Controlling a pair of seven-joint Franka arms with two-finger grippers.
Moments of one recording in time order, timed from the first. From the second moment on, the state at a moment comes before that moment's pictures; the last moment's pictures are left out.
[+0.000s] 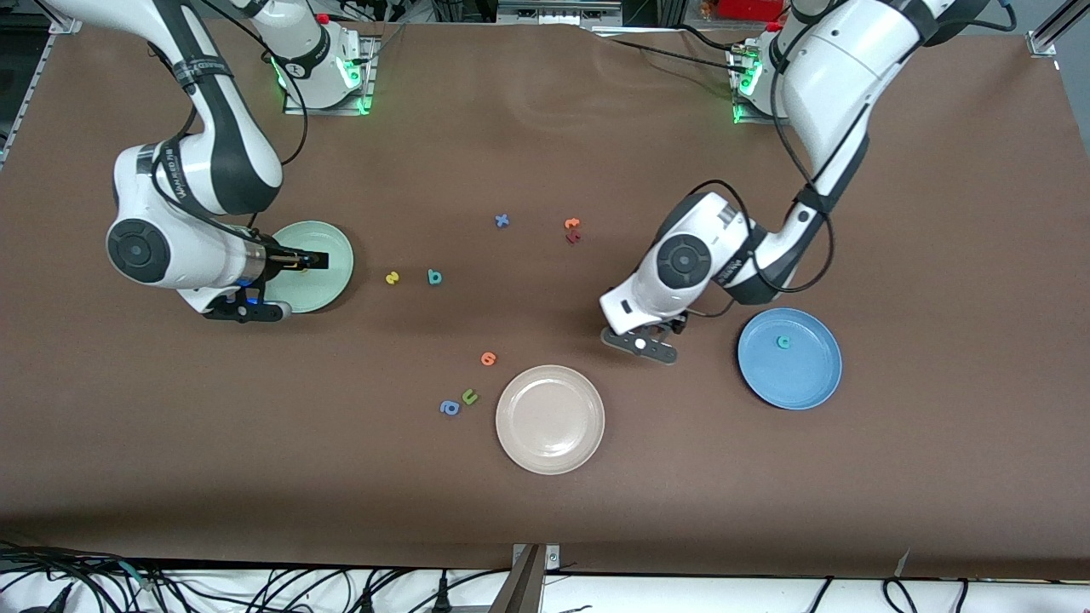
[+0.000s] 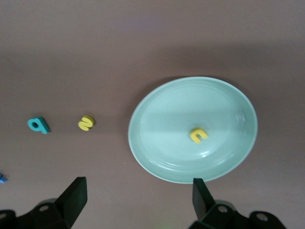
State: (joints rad) left arm -0.18 0.72 -0.44 -1.64 0.26 2.24 -0.37; right arm -0.09 0.31 0.29 -1.91 0.00 1.88 0.23
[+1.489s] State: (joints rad) left arm -0.17 0.72 -0.42 -1.62 0.28 2.16 -0.35; right arm 0.14 0.54 0.28 -1.96 -0.07 2.25 0.28
